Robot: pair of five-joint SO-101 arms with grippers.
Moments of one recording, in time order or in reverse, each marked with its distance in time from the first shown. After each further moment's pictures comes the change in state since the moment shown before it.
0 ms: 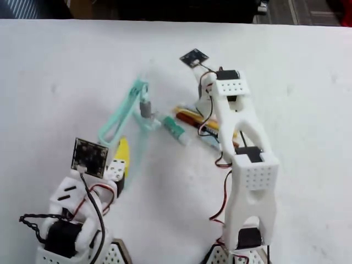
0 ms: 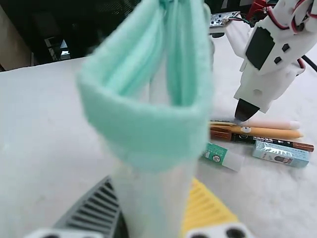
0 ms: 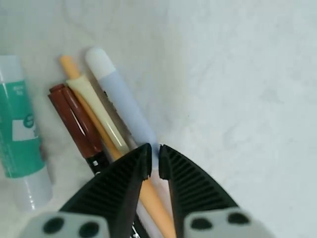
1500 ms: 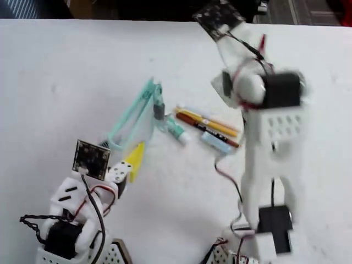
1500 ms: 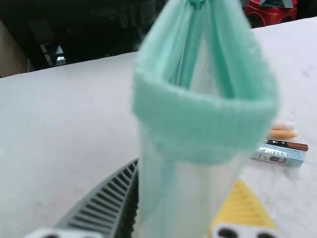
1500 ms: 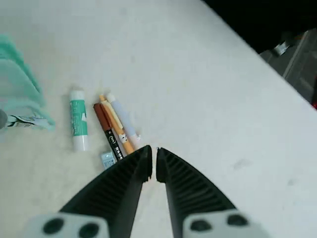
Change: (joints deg) left arm 1.4 -0.6 0.0 0.0 -0.3; right arm -1.7 -51.0 -12.7 28.7 -0.6
